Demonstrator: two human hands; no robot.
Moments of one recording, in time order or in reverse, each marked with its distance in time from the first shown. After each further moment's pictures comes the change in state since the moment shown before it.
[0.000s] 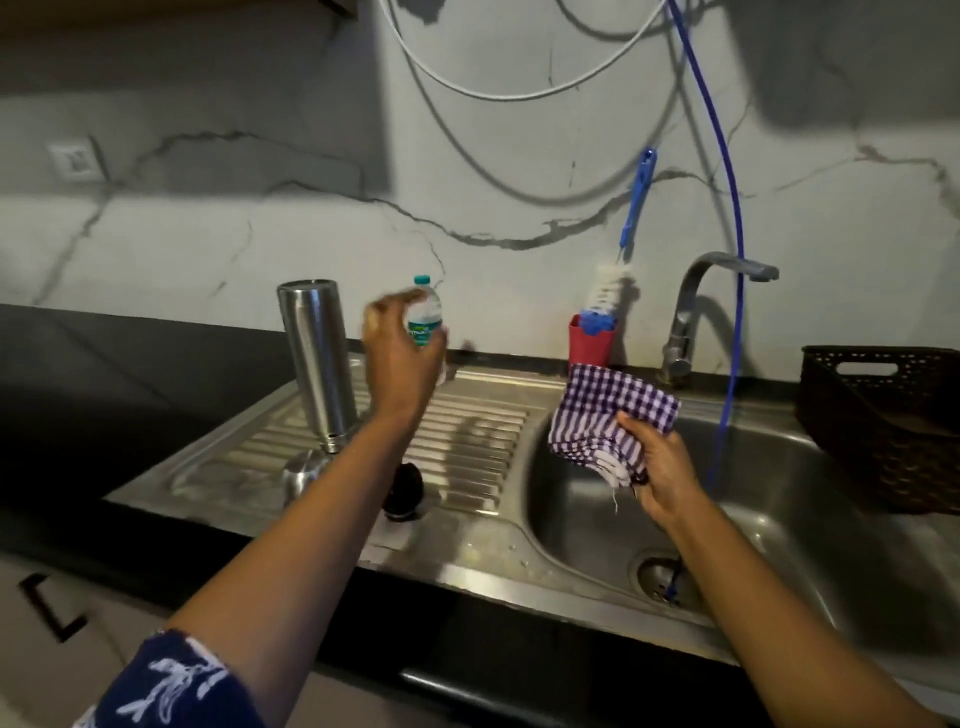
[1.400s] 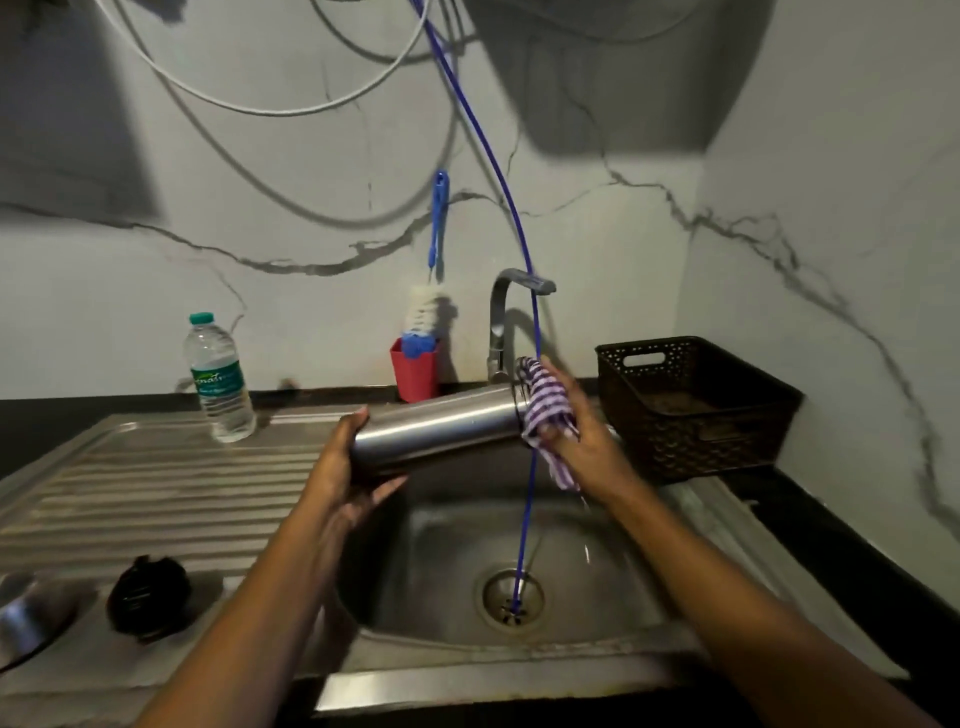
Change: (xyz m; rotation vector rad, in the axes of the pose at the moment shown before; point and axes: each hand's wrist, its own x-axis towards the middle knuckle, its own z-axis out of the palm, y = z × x) left_hand -0.078 0.032 0.124 -0.881 -0.420 -1.128; right_hand 0.002 -0.099 -0.097 -0.756 -0.161 -0.502
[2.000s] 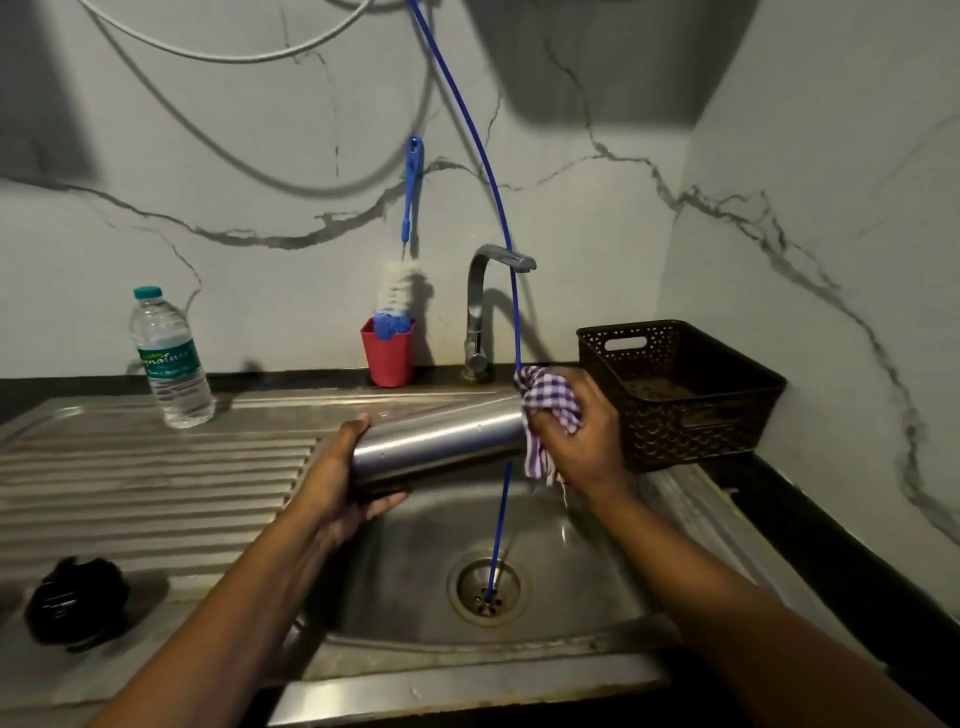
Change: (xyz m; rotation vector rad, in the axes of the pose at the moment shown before) left_hand 0.031 -0.035 -0.004 0.192 -0.065 0.013; right_hand -0.002 0.028 -0.010 -0.300 0.296 -0.198
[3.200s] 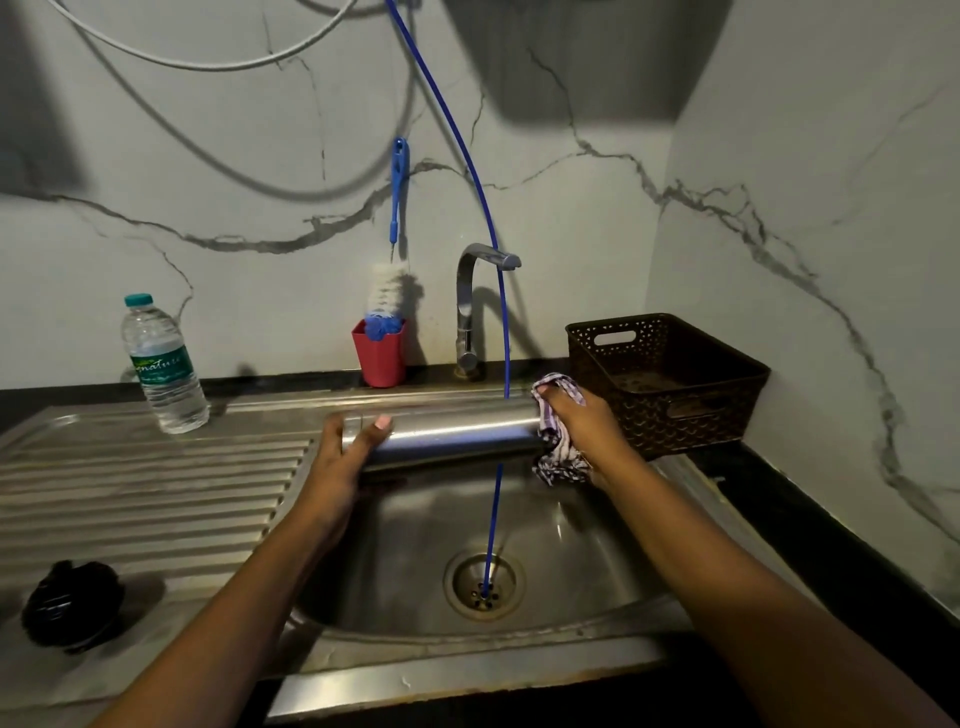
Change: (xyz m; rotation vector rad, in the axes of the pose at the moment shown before) left_hand -0.007 -0.010 0.001 0.276 -0.092 0.280; right_hand 0.021 0.008 -0.013 0.166 -0.103 0.739
